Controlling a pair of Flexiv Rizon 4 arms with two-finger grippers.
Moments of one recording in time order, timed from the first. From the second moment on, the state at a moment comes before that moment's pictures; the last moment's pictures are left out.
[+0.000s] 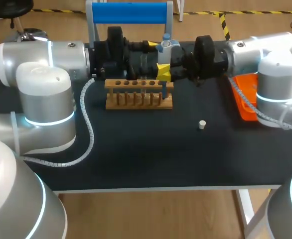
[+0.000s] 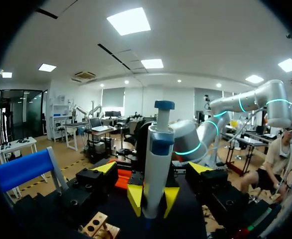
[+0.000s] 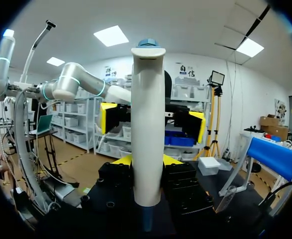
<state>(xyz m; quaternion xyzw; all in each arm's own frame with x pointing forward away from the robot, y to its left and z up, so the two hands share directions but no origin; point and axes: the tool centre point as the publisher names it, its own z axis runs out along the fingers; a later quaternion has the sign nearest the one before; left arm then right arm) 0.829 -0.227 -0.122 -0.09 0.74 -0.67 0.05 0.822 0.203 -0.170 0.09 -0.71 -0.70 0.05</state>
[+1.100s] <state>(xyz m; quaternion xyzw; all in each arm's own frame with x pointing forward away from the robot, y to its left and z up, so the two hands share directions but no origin) 0.828 -0.227 -0.122 -0.09 0.74 -0.67 0.05 0.818 0.208 -0.170 0.09 -0.71 -0.70 0.05</state>
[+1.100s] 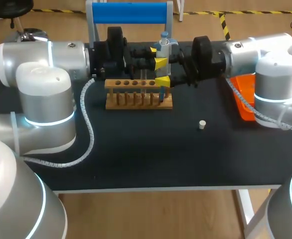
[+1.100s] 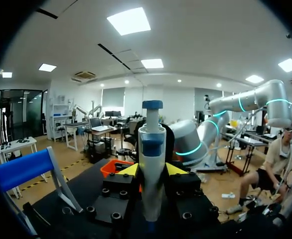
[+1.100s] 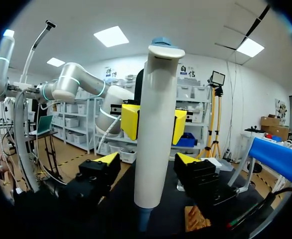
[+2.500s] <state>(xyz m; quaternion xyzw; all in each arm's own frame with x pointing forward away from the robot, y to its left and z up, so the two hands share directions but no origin) 0.828 -0.227 -0.122 -0.09 0.74 -0.67 0.05 0.982 0.058 -0.170 -0.03 -0.79 -0.60 -0.06</state>
